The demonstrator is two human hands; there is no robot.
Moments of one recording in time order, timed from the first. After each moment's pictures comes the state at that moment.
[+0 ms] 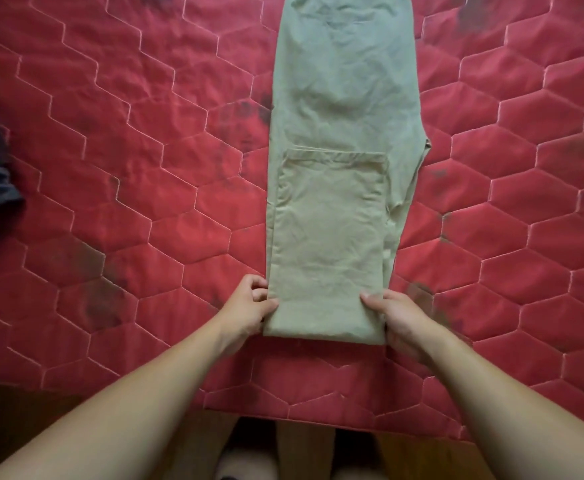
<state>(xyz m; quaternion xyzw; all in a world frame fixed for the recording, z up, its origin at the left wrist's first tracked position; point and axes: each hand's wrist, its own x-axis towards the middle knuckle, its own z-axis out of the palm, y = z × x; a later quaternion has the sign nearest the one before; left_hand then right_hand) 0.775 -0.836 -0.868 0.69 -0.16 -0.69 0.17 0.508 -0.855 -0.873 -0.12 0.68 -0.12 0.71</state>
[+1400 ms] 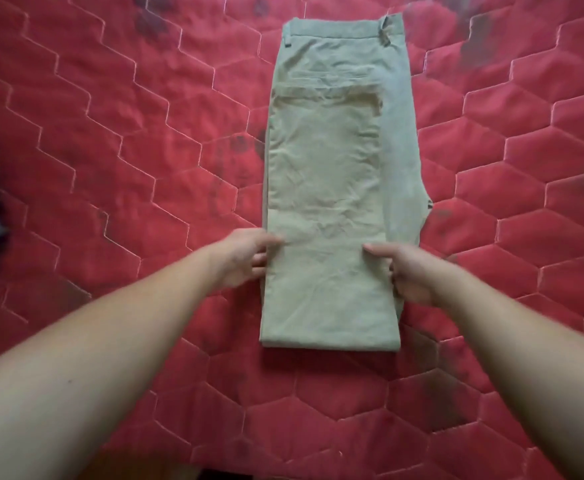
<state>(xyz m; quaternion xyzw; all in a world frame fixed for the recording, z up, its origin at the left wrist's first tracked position) 0.782 -1.010 -0.868 0.66 -0.11 -0.72 0.16 0.502 -1.018 -0.868 -0.15 0.66 -0.03 0.74</state>
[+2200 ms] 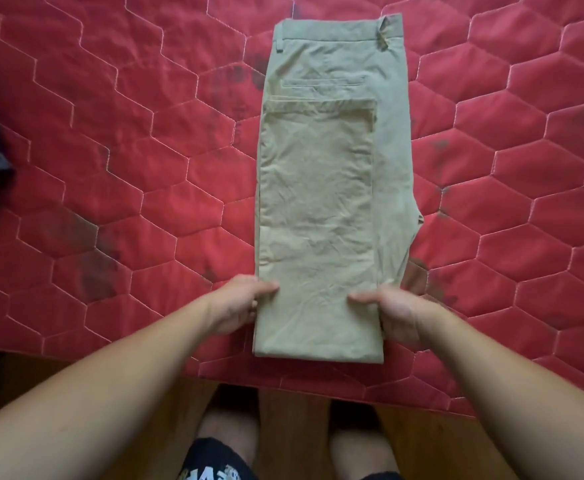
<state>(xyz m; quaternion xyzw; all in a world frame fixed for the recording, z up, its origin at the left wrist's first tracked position) 0.770 -0.826 -0.871 0.66 -0.08 -0.74 0.07 0.492 -0.847 -0.866 -0.07 0.62 0.02 0.78</state>
